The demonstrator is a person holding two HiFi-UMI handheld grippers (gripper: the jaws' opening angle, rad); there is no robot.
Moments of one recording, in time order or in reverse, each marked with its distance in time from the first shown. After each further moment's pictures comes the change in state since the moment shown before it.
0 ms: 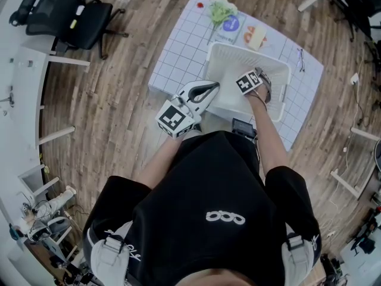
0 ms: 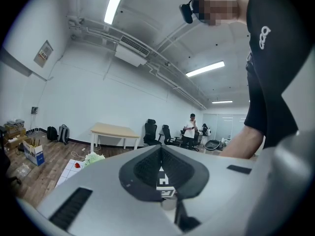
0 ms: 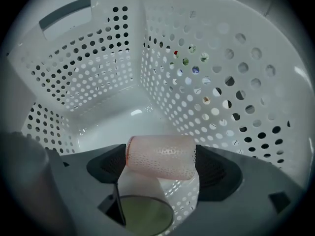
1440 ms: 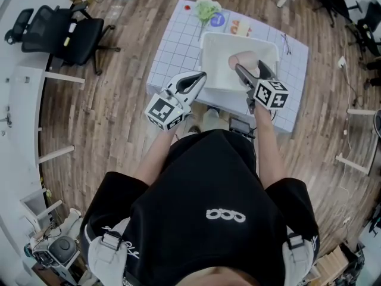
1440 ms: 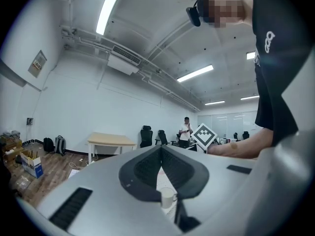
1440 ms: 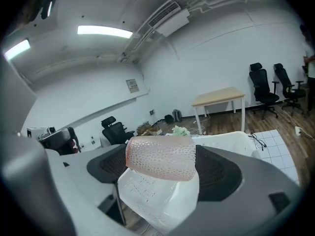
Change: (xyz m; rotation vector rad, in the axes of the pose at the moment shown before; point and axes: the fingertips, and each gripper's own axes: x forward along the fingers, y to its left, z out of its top) left arm -0.066 -0.033 0.024 0.084 -0.070 -0.048; right arm -0.279 0.025 0.025 0.719 -0.941 0.184
